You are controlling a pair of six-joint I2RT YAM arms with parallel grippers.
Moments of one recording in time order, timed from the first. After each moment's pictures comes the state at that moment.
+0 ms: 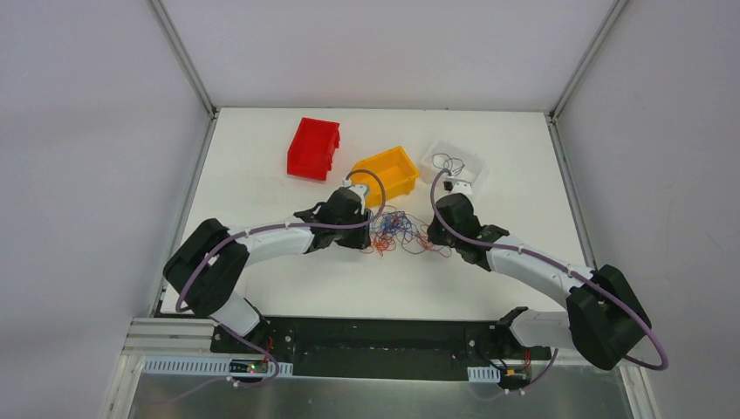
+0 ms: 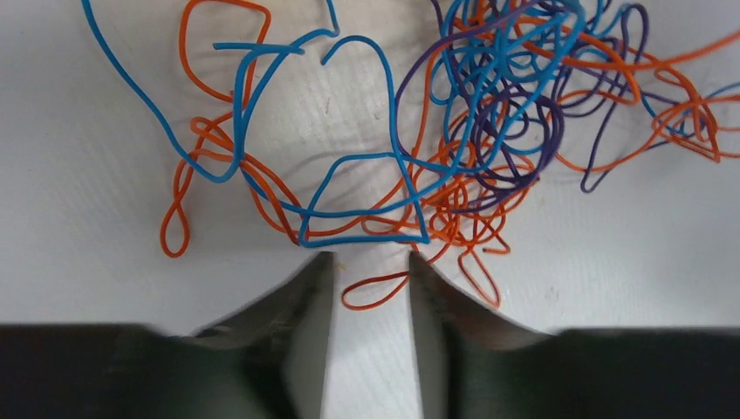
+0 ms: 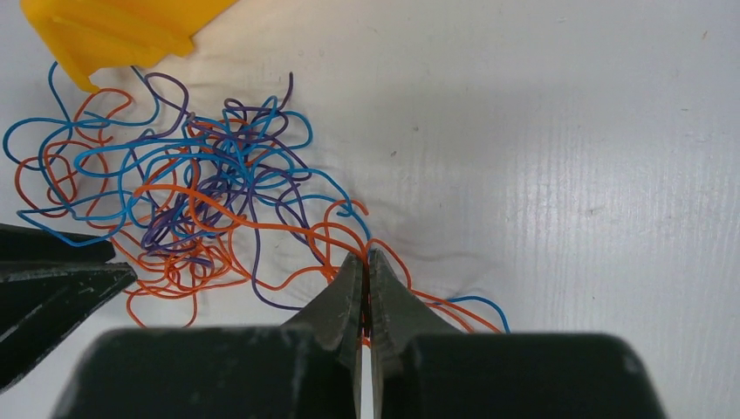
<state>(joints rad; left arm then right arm) -0.74 1.53 0.78 -0.09 0.00 -0.48 0.66 1.25 0.64 -0.17 0.25 0.62</state>
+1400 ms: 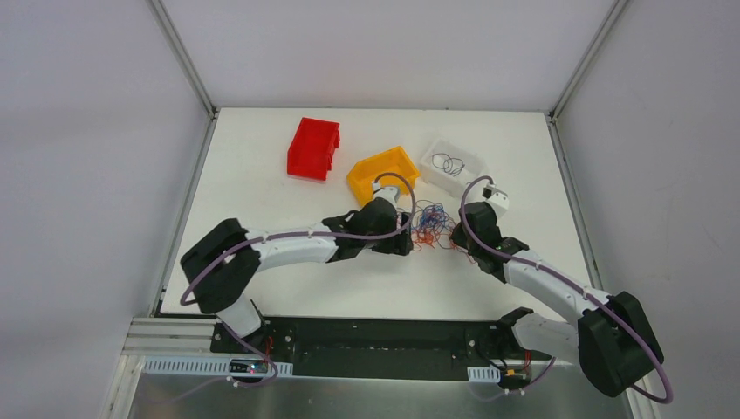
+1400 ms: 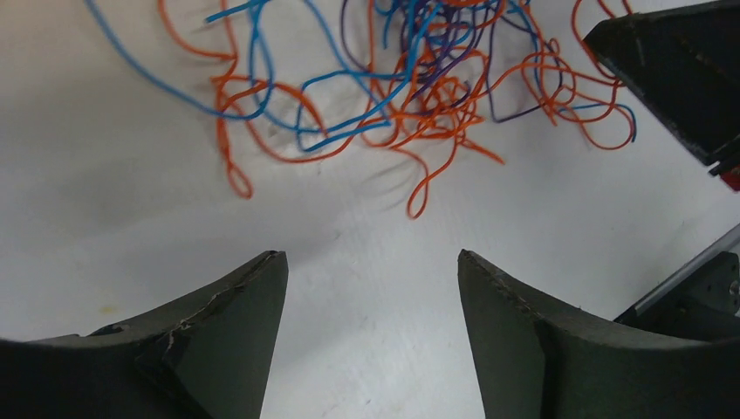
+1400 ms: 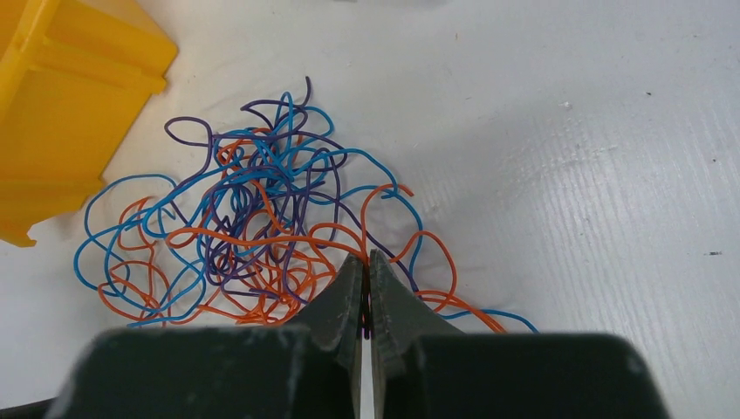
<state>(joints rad) -0.95 1.56 0.88 -0.05 -0.11 -0.69 0.53 1.10 0.49 -0.15 0.40 0.80</state>
